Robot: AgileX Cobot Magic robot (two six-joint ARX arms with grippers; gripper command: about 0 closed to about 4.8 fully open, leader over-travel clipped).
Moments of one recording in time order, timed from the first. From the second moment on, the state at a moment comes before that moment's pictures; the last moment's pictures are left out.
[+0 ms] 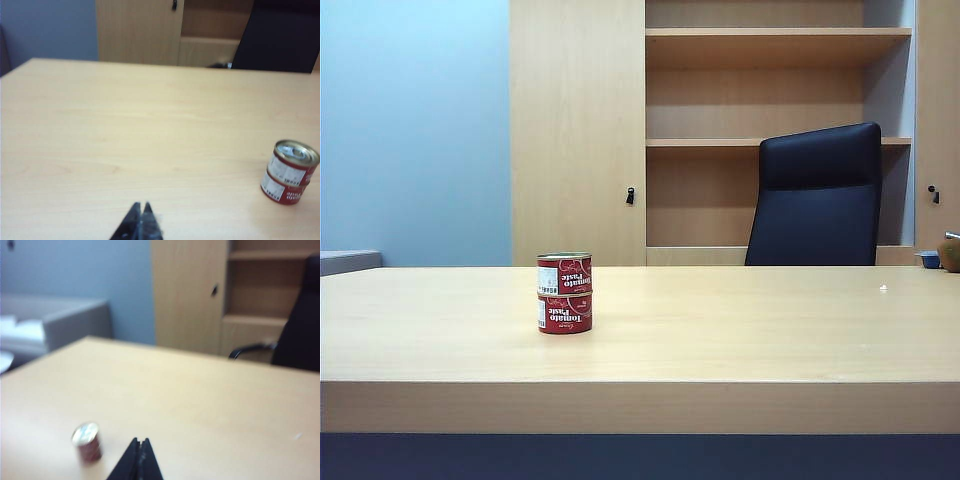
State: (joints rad) left arm 0.00 0.00 0.00 0.00 0.11 -0.06; right arm 0.78 0.33 0.81 -0.43 0.40 -0.02
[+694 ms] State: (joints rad) left arm 0.00 0.00 0.01 -0.18 0.08 -0.06; right arm 0.78 0.35 0.62 -0.54 0.21 0.03
